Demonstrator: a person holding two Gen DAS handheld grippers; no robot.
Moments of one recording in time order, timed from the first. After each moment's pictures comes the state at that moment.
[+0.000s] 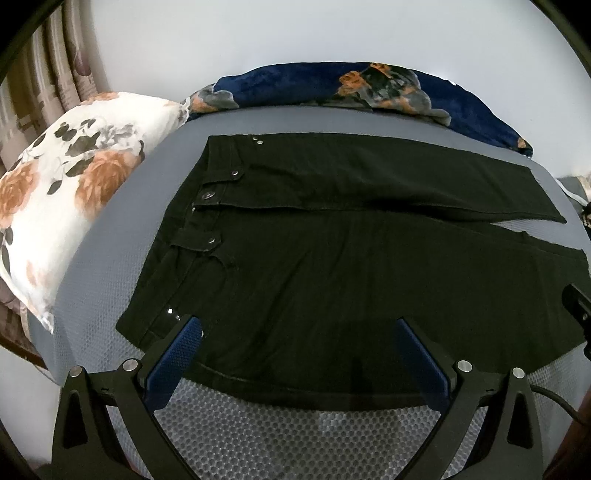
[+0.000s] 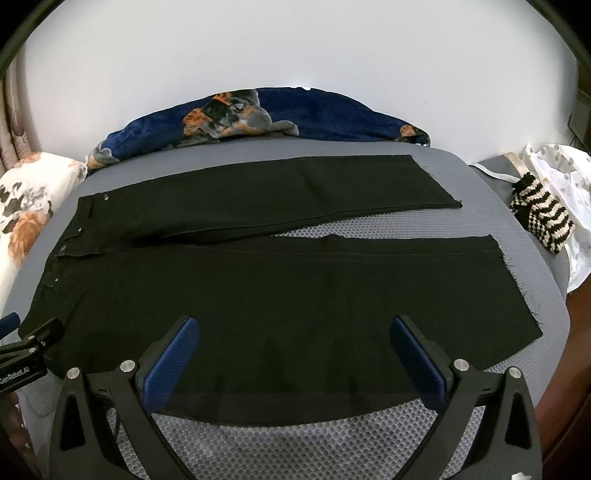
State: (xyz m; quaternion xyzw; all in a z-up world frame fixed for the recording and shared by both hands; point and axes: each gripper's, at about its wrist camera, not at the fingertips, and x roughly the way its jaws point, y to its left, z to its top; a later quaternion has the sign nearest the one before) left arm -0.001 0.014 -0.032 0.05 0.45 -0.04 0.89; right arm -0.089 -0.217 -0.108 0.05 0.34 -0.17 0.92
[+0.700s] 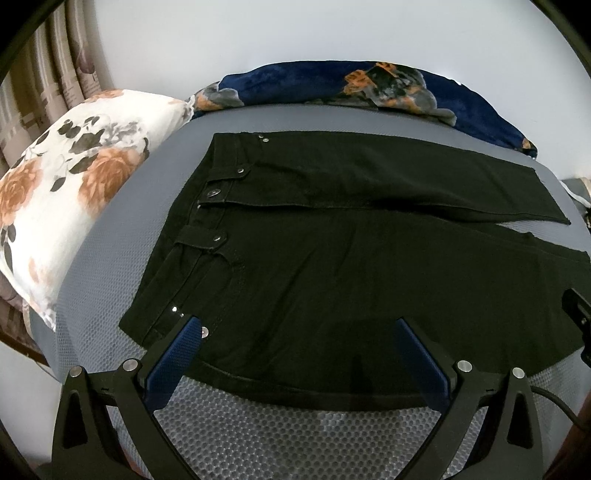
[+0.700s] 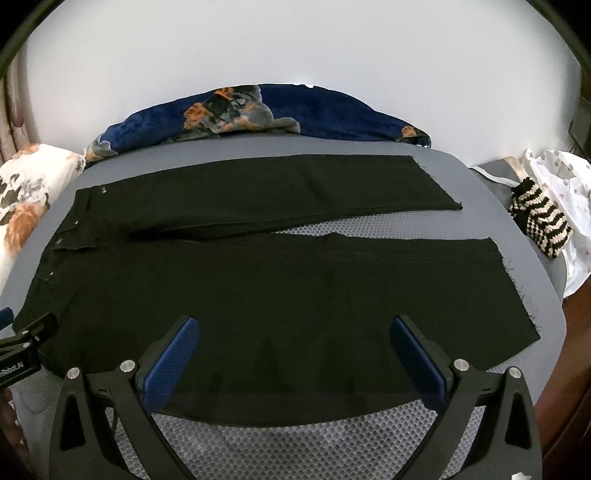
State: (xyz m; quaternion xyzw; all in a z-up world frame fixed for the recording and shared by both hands) left arm 0.001 0.019 -0.030 0.05 0.46 -0.04 0.89; right arm -0.085 -0.211 -0.112 0.04 0.35 -0.18 0.92
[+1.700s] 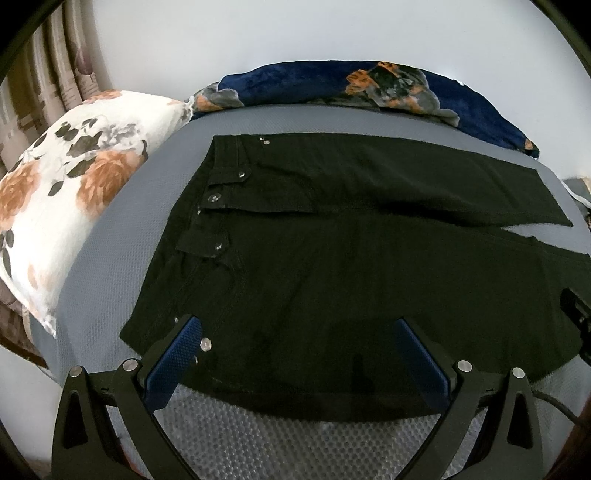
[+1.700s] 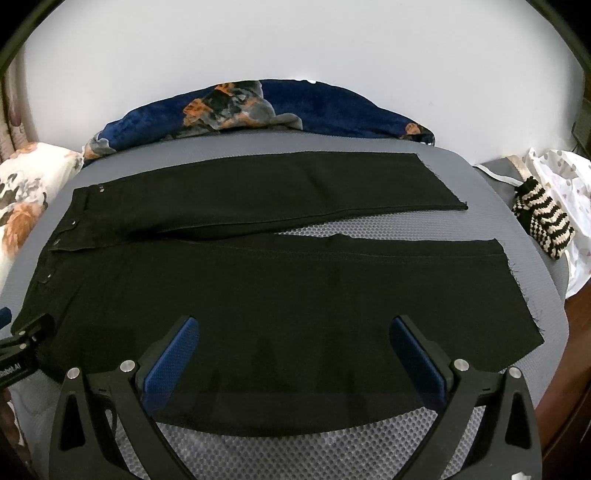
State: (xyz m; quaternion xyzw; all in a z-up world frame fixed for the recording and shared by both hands) left arm 0.009 0.022 -0.029 0.05 0.46 -0.04 0.89; right arm -0.070 -0.213 -0.114 0.04 0.36 -0.18 0.91
